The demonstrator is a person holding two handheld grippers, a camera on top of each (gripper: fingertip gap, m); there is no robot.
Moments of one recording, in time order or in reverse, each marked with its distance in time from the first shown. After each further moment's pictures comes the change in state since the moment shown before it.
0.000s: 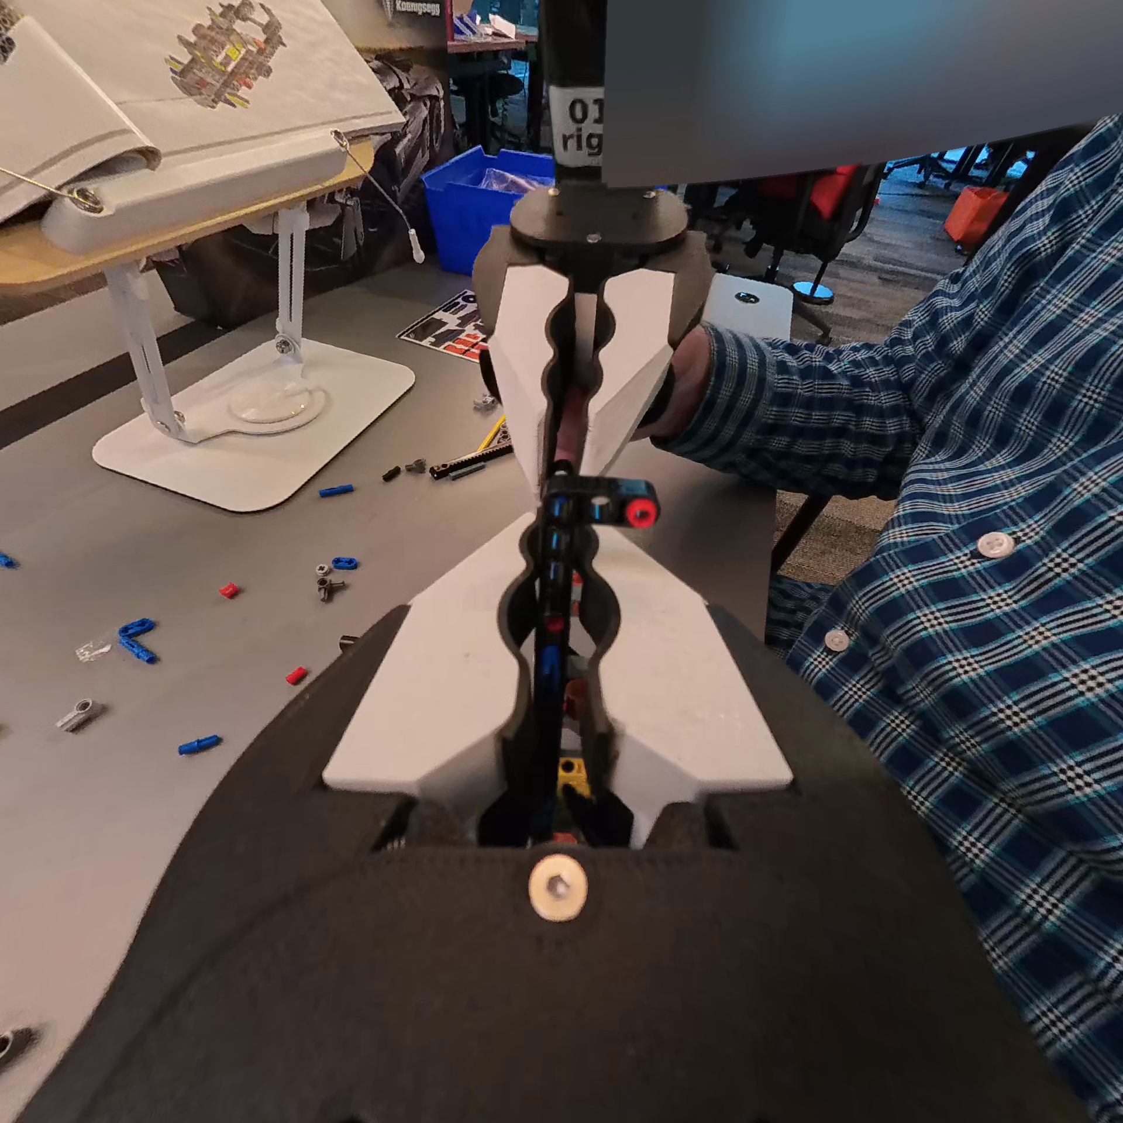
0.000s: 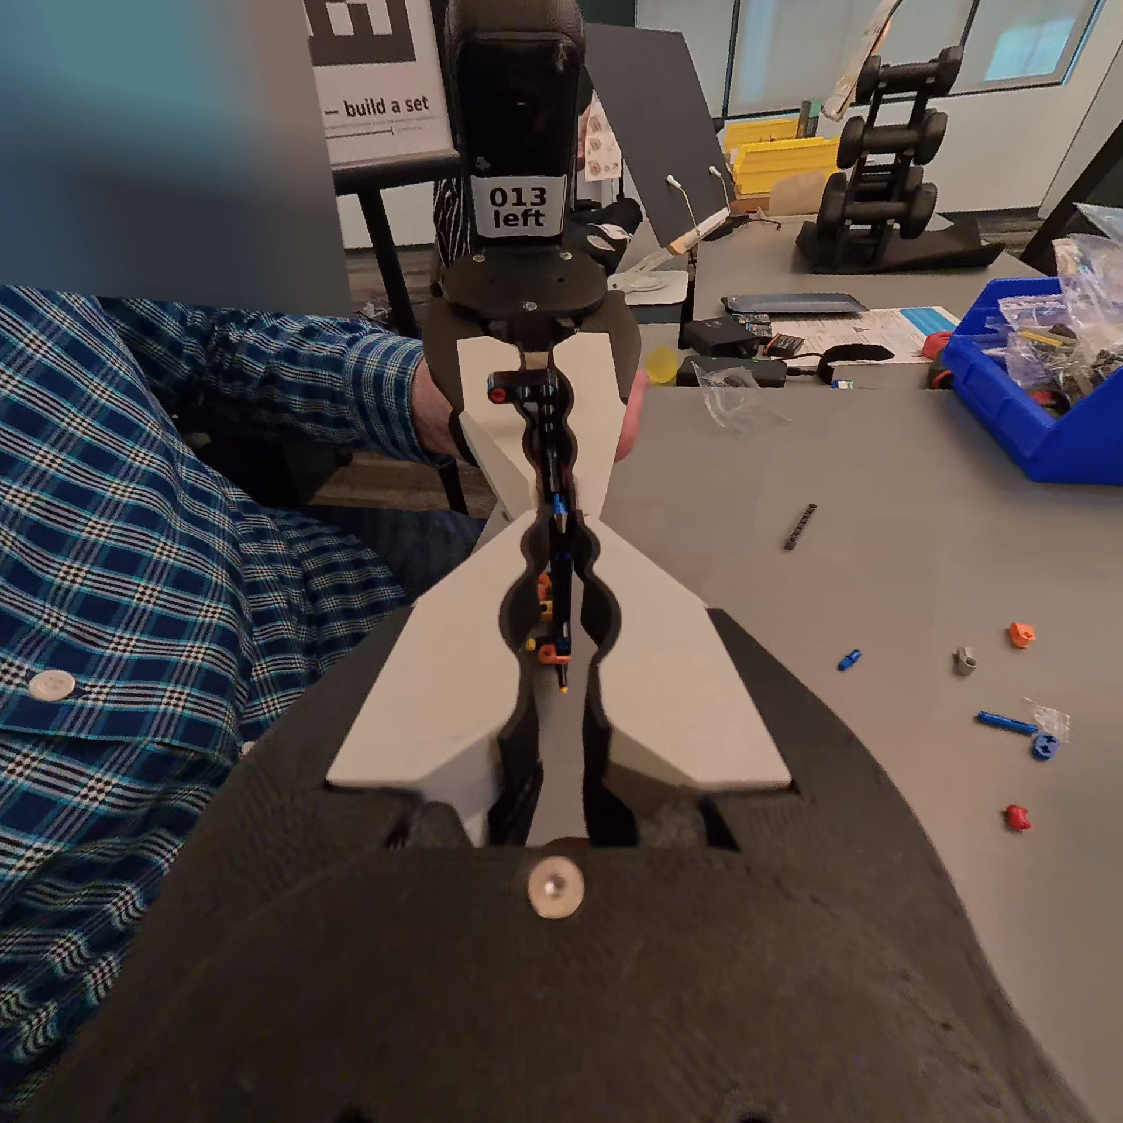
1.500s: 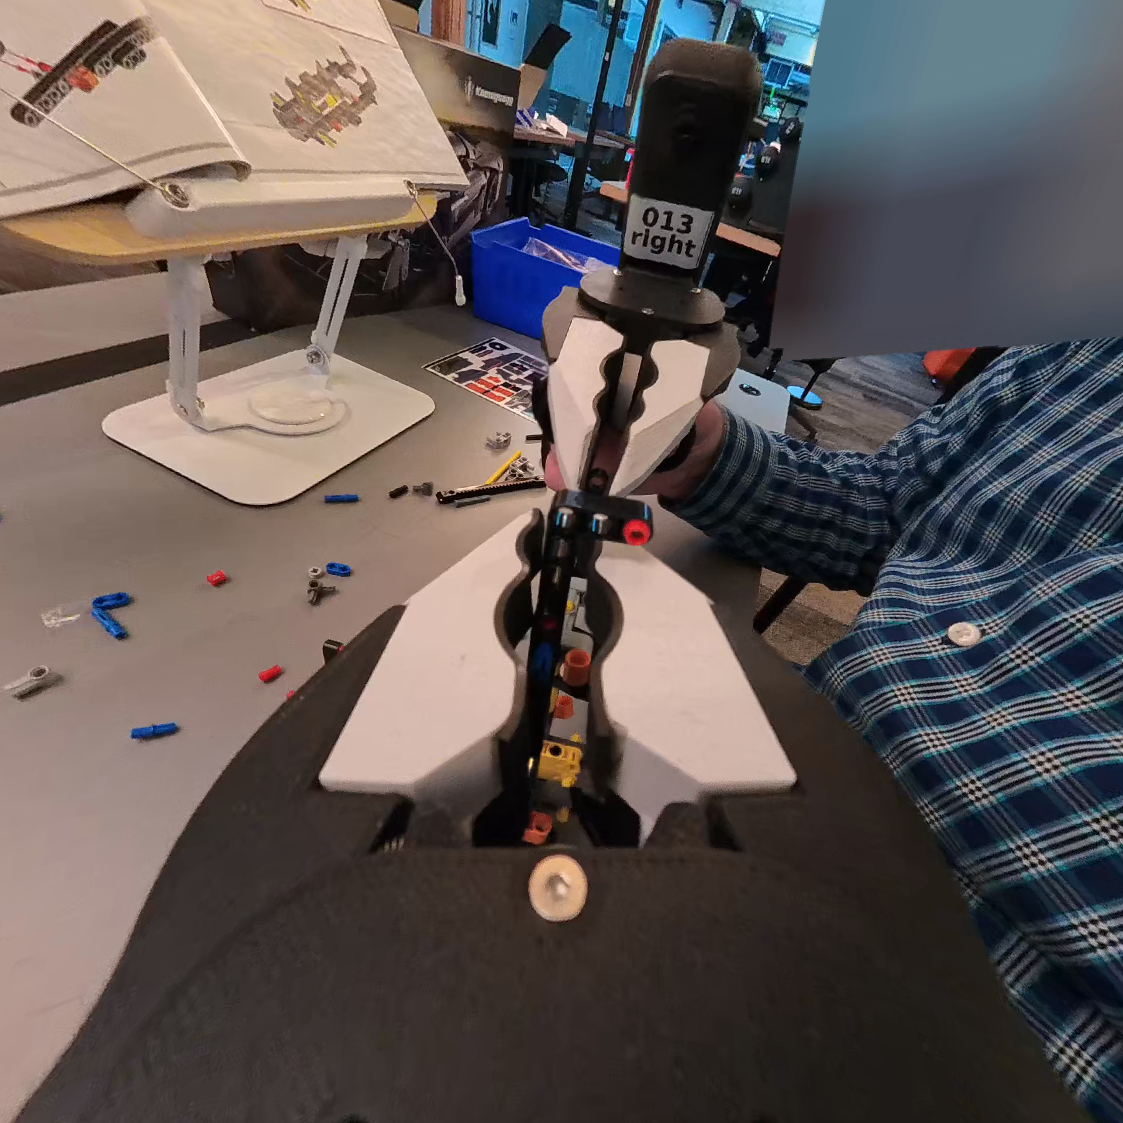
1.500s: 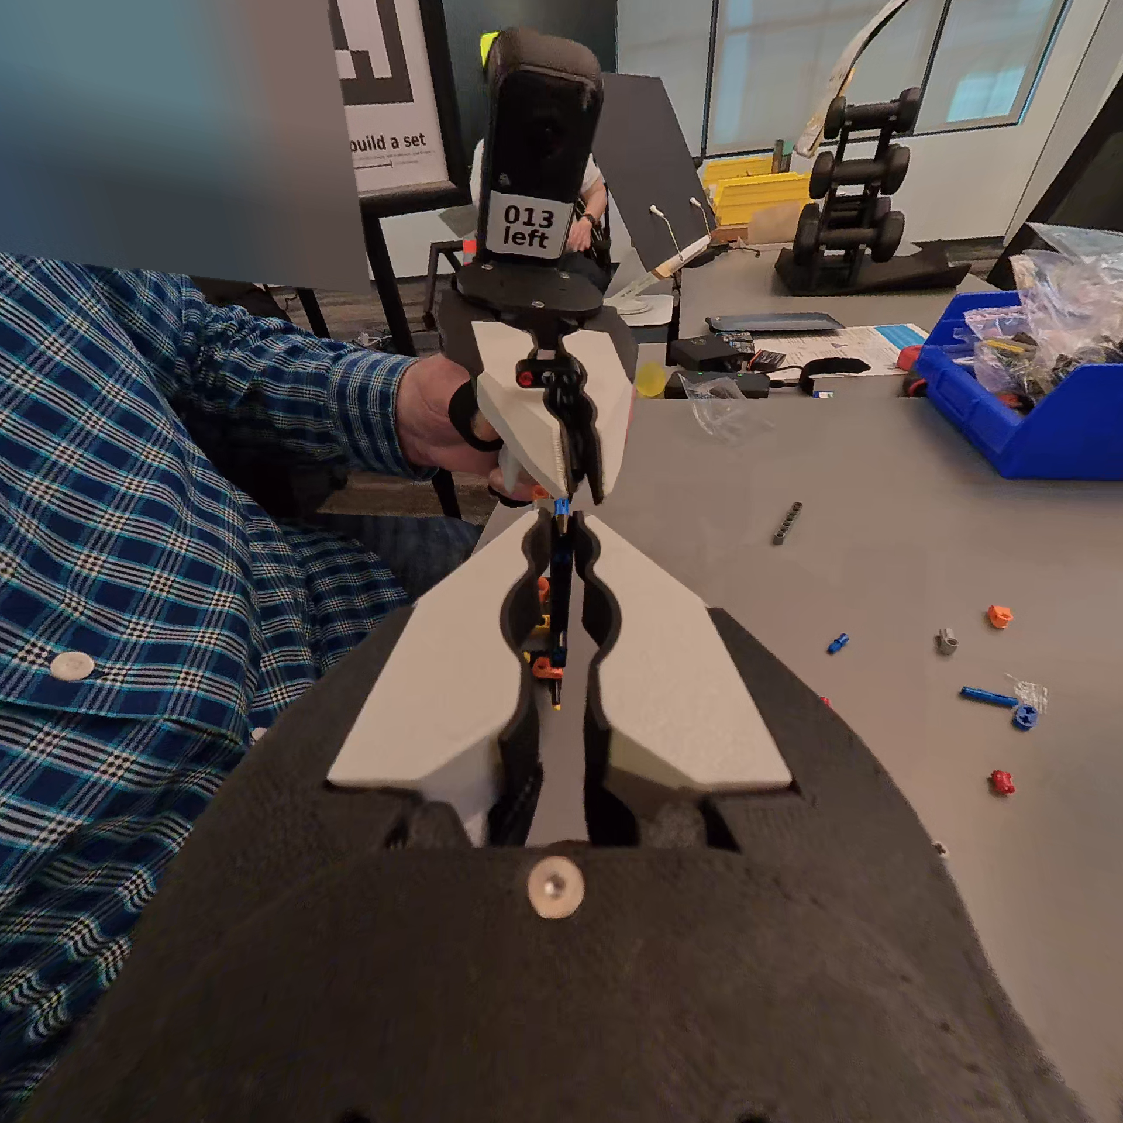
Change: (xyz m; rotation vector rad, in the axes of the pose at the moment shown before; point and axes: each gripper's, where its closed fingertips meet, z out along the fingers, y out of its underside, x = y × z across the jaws) left arm -0.009 -0.012 -0.005 0.109 -0.039 -0.158; right arm -0.001 0.002 -0.017 0.047 0.024 0.002
